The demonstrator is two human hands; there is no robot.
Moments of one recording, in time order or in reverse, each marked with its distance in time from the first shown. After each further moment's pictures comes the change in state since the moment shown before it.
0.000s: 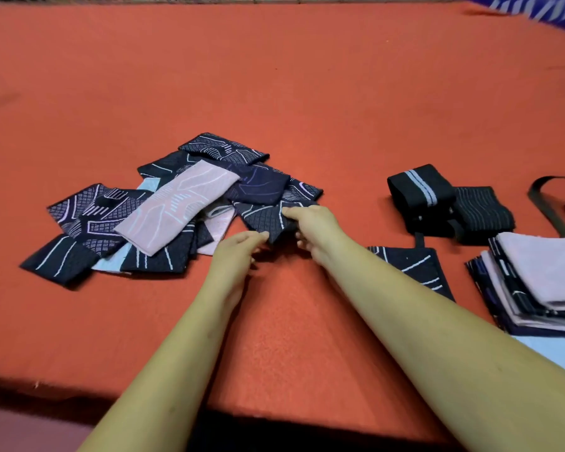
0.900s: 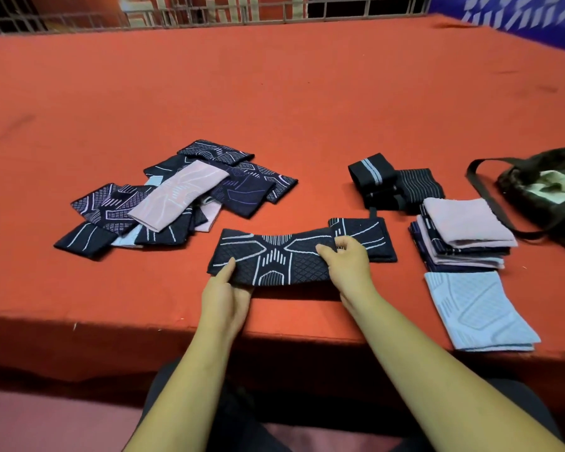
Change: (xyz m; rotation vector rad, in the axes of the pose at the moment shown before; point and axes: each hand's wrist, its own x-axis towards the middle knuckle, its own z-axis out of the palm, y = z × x) left_hand -0.129 -0.038 0.007 -0.858 0.057 -0.127; right_hand -0.141 0.082 -0.101 -0.028 0.253 -0.249
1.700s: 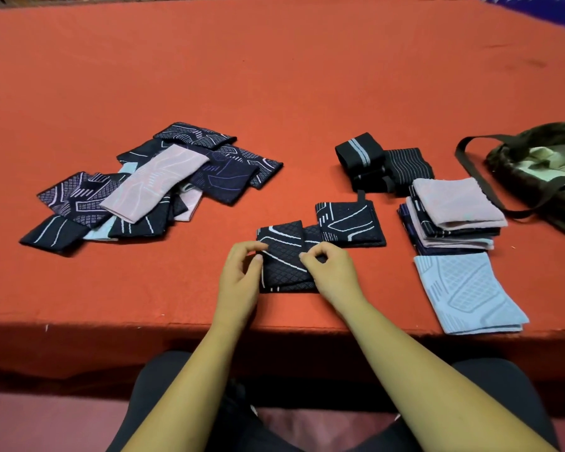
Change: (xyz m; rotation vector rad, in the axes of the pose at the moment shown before) left_hand -0.013 -0.028 0.008 1.055 -0.251 0.496; right_hand -0.014 0.026 -0.011 -0.321 -0.088 -0.141
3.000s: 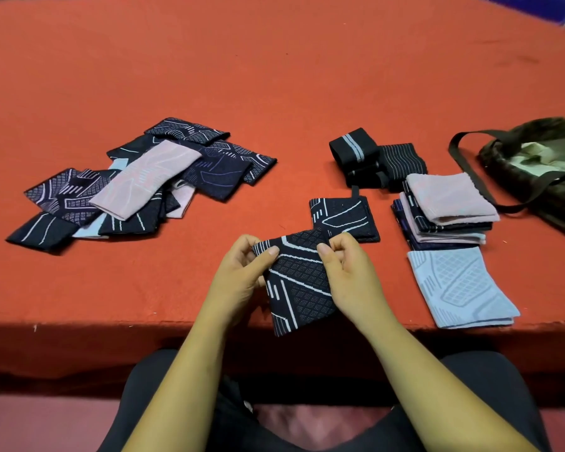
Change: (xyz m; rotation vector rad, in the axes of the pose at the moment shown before) left_hand -0.009 0.045 0.001 -0.568 -0.246 -0.327; right_hand -0.041 -0.028 -0.040 0.035 -0.004 -0.105
